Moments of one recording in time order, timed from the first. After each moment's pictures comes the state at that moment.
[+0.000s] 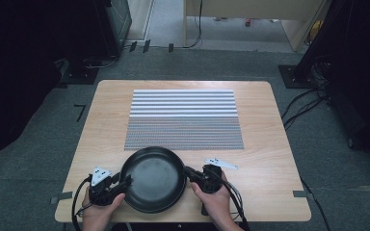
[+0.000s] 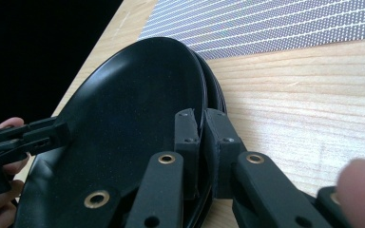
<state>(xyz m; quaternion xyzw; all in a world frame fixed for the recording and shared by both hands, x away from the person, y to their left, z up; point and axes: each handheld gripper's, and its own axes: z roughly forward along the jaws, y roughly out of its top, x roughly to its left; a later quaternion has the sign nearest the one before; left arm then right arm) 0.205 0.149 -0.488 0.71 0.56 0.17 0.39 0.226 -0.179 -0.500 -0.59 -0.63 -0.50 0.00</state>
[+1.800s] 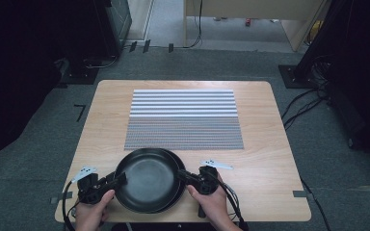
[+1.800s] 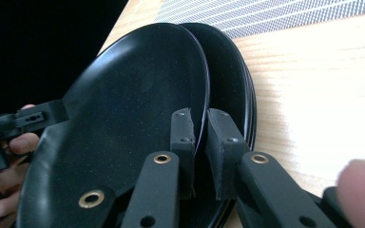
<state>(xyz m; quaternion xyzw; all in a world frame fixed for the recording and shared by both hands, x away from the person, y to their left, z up) 0.209 0.176 -0.481 0.66 0.60 0.09 0.44 0.227 -0.168 -0.506 -0.58 -0.64 -0.50 0.04</state>
